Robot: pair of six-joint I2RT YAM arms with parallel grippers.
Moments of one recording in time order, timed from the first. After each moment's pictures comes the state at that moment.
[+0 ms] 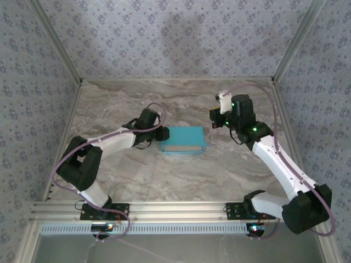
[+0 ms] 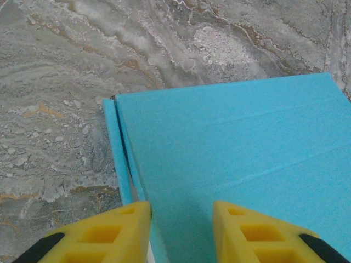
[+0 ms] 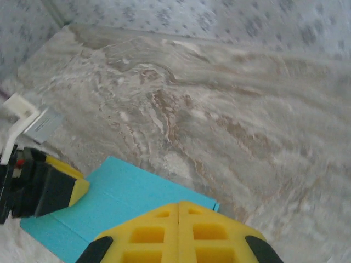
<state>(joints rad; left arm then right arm) -0.59 1.64 0.96 -0.20 0.16 -0.55 0.34 1.16 0.98 -0.36 -0.20 0.15</state>
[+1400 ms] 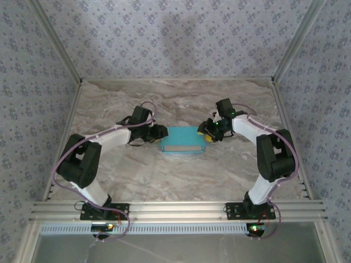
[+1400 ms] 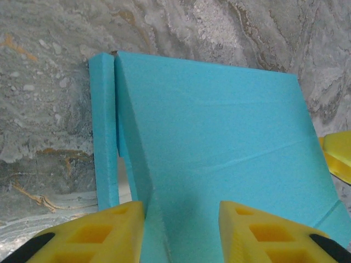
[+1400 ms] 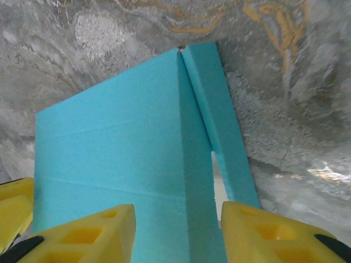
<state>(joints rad) -0.48 1.66 0.95 -0.20 0.45 -0.75 0.29 1.71 1.07 -0.52 -0.51 0.75</state>
